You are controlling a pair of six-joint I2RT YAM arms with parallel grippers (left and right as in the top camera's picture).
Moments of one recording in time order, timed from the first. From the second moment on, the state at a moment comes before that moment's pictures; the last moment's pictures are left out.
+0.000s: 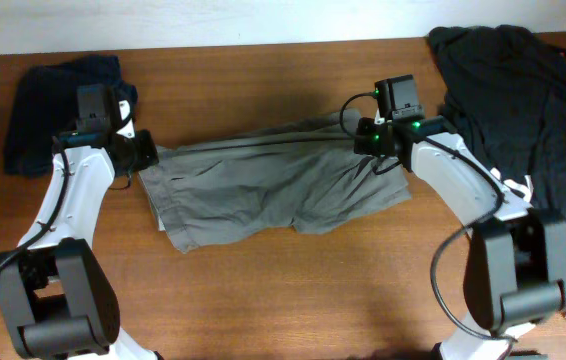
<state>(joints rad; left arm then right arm) 0.11 1.81 1.34 -0.64 -0.02 -0.13 0.18 1.87 1.32 -0.49 0.00 0.37</state>
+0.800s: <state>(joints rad) 0.12 1.79 1.58 -0.93 0.10 -0.08 0.14 1.83 1.55 -0.79 -0.08 0.23</state>
